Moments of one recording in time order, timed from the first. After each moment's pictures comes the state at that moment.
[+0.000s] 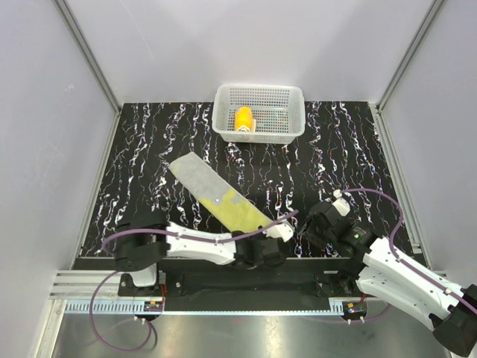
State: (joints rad) left arm -1.44 1.74 0.99 -0.37 -0.58 -0.36; right arm 0.75 0.72 0.48 -0.72 0.23 1.21
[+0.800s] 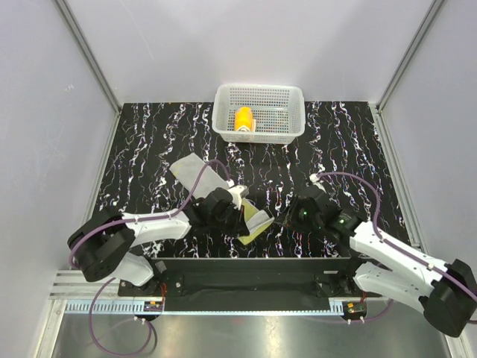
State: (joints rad) left arm -0.90 1.42 0.60 0.06 0.26 -0.58; right arm 0.74 0.93 0.58 -0.43 0.02 1.09
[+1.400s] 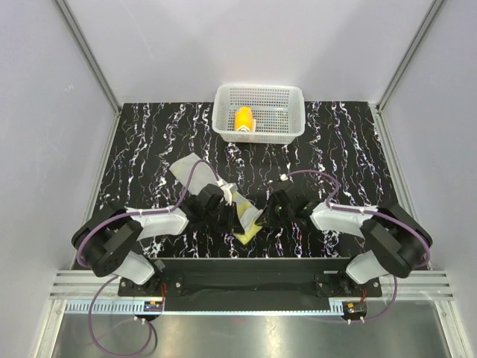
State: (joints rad) left arm -0.77 1.47 0.55 0.11 0.38 -0.69; right arm 0.74 1.44 0.60 -0.01 -0.15 1.05
